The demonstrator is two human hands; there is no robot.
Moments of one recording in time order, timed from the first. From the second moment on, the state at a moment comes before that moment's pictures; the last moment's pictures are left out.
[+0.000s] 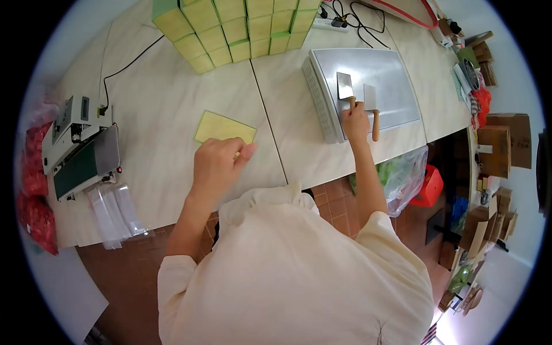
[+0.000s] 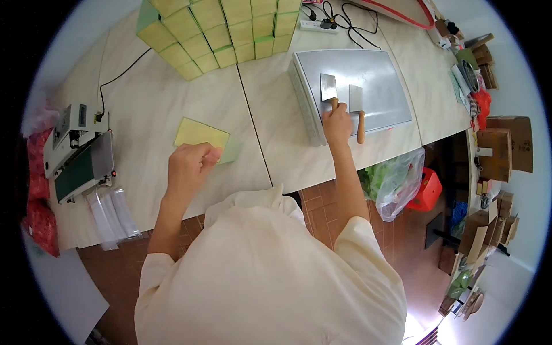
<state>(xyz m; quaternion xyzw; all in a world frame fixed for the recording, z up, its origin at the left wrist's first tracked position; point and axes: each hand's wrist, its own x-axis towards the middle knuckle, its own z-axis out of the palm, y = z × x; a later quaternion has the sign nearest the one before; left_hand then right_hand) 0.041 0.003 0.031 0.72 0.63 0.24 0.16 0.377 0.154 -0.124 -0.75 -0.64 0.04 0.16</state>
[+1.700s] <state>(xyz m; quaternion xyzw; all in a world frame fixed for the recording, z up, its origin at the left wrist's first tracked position) 0.007 0.008 -0.009 0.71 0.63 0.31 0.07 0.275 0.042 0.024 -0.42 -0.83 0.29 0.23</state>
